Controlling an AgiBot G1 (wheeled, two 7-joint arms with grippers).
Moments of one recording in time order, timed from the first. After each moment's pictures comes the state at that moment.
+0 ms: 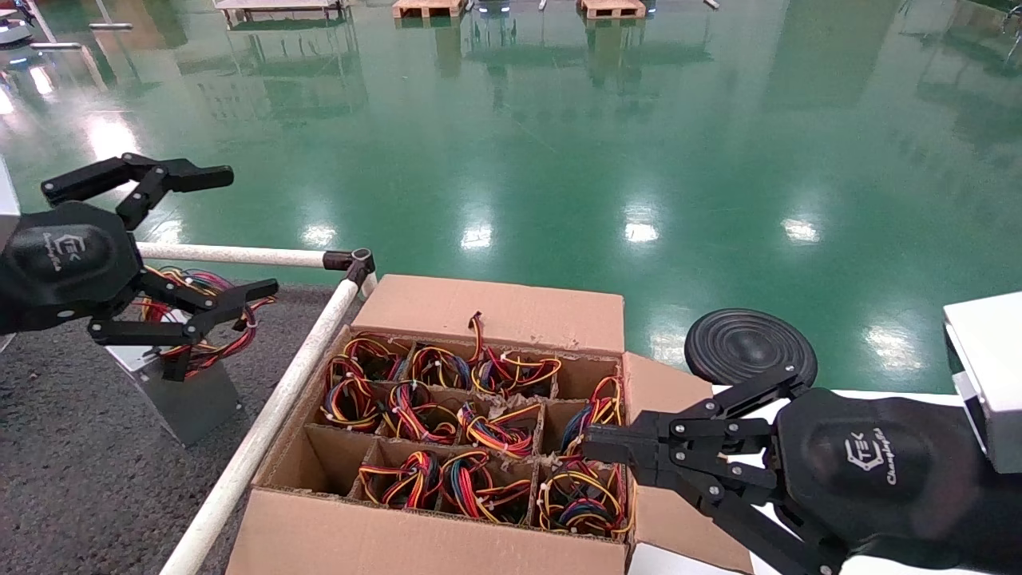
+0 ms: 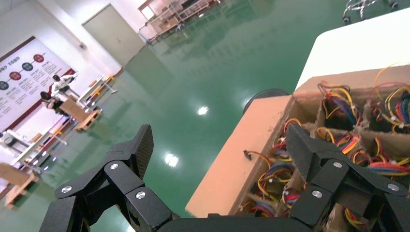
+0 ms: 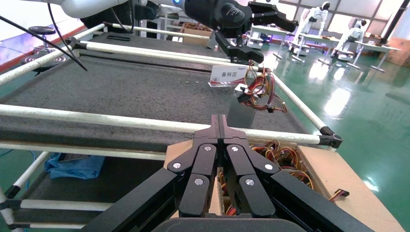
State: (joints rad) left arm -1.37 0.45 0.53 -1.06 0.79 1.22 0.20; right arm 1.07 -0.61 -0.28 1.28 -0.73 -1.50 0.19
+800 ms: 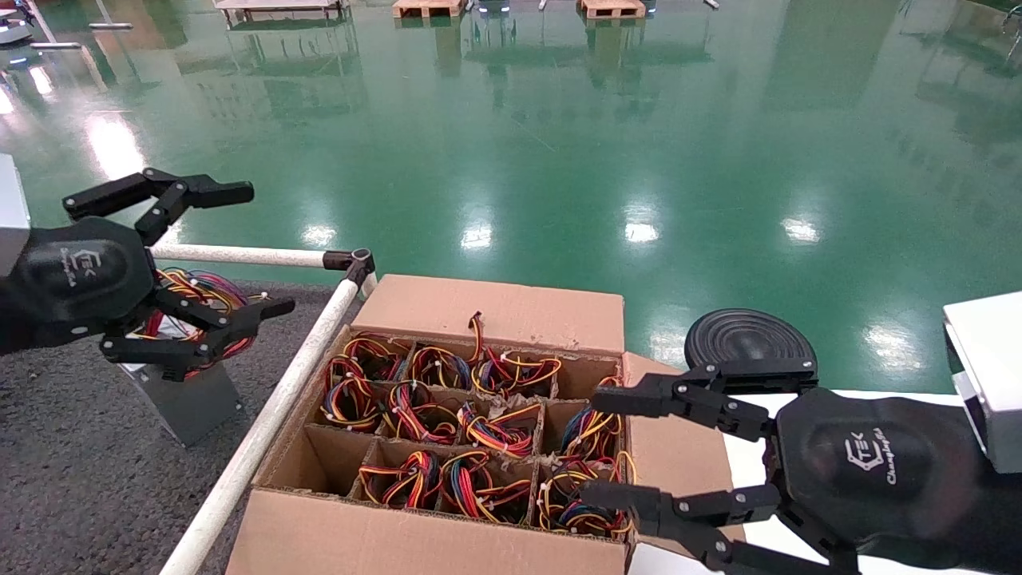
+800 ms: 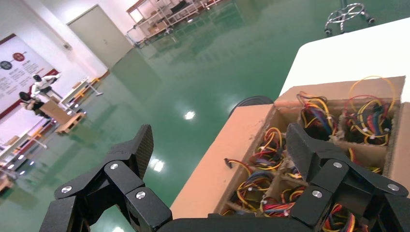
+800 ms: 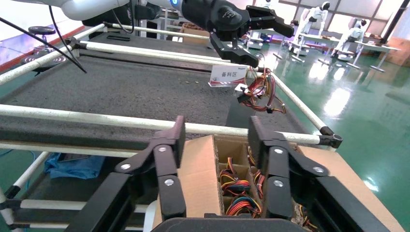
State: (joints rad) left arm -1.33 0.47 0.50 -1.09 0.79 1.26 0.15; right arm 1.07 -0.61 -0.28 1.28 -0.73 -1.50 0.19
